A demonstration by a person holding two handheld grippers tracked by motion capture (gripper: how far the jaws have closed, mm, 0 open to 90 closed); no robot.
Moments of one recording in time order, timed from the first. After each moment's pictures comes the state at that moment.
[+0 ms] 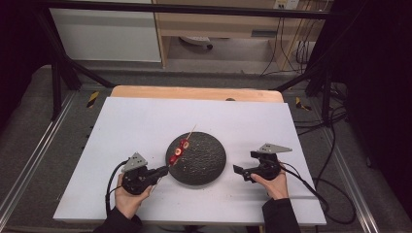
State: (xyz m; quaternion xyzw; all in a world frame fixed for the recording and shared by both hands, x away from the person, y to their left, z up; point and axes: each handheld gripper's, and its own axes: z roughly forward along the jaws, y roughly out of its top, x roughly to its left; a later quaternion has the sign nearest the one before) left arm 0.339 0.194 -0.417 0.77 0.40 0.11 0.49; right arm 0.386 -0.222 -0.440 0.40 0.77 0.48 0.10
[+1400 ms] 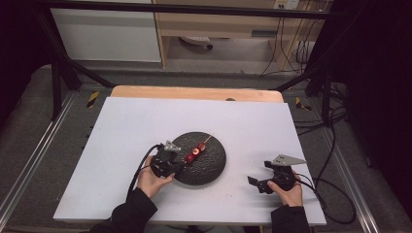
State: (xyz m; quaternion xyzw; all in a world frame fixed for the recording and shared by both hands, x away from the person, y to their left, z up) left arm 0.392 0.123 -0.423 0.86 0.40 0.09 0.32; right arm 0.362 -0.262 -0.457 0.40 0.79 0.45 0.12
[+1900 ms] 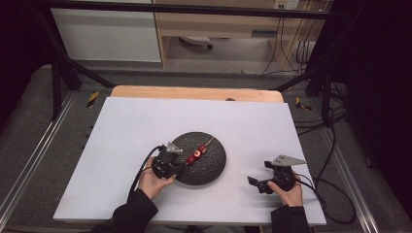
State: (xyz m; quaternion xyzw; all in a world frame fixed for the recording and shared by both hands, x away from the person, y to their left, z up) left arm 0.389 0.127 -0.423 0.85 0.39 0.09 0.34; right arm 0.361 -0.262 -0.457 0.41 0.79 0.45 0.12
